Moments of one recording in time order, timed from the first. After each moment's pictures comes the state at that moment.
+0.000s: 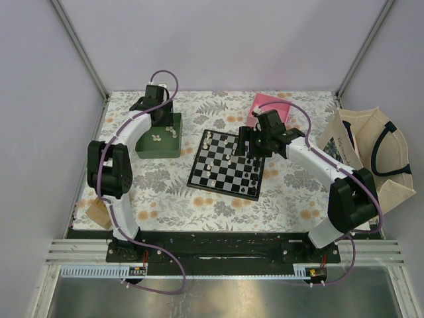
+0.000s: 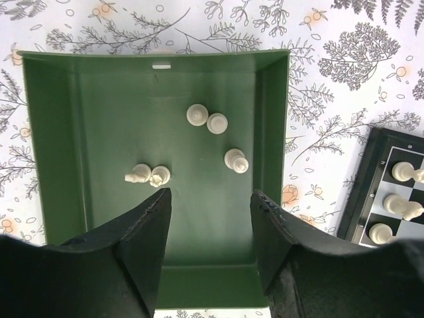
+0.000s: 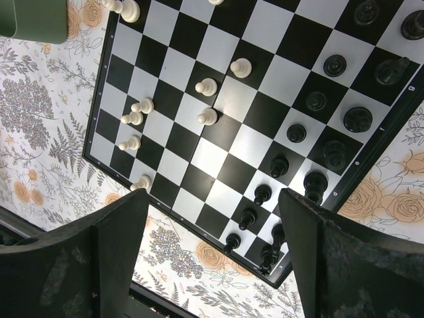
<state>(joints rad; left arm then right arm) -0.18 1.91 1.57 -0.48 -0.11 -0.17 0.46 1.57 1.19 -0.48 -0.18 0.45</state>
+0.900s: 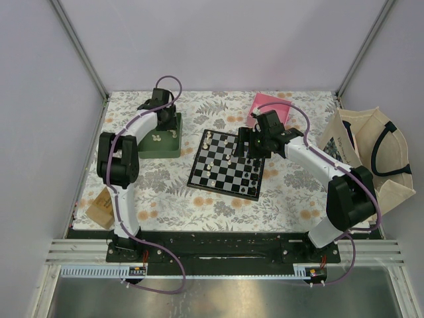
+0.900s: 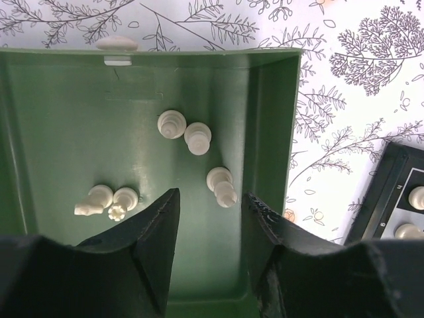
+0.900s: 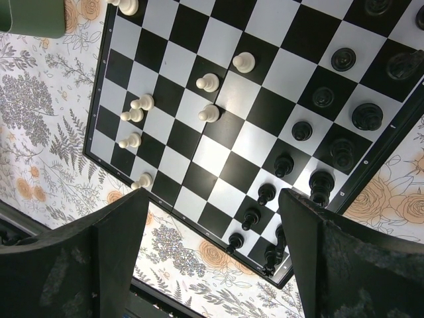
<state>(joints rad) -0.17 2.08 1.64 -0.48 -0.05 -0.23 0.45 1.59 1.19 -0.48 -0.20 0.46</state>
